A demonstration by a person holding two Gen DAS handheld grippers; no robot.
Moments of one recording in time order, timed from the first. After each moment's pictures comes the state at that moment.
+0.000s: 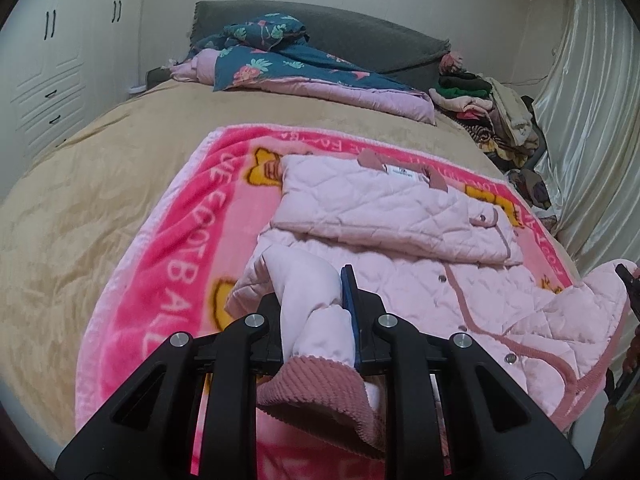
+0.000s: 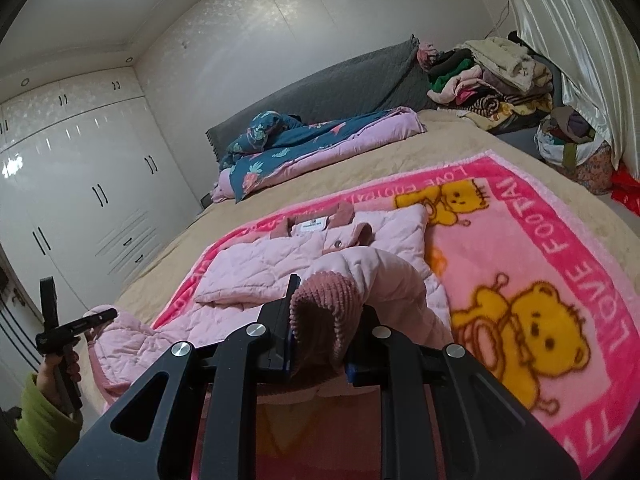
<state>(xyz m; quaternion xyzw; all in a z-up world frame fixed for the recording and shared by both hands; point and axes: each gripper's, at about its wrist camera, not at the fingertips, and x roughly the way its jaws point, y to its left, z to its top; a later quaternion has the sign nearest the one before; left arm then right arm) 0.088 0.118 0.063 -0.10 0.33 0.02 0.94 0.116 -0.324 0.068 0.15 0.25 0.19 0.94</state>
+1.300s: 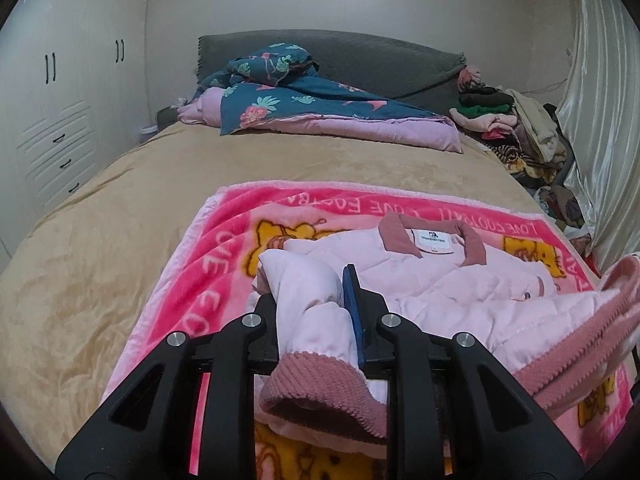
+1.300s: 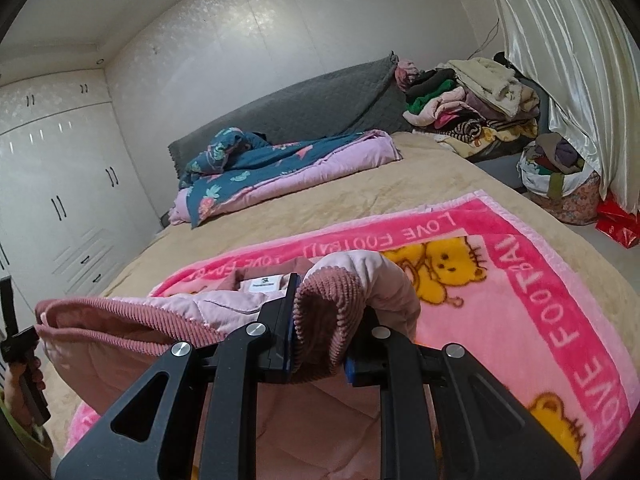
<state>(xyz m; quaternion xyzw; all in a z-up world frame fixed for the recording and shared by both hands) 0.224 0.110 0.095 -0.05 0.29 0.07 0.95 0.285 -0.318 0.075 0.13 0.23 0.12 0.96</state>
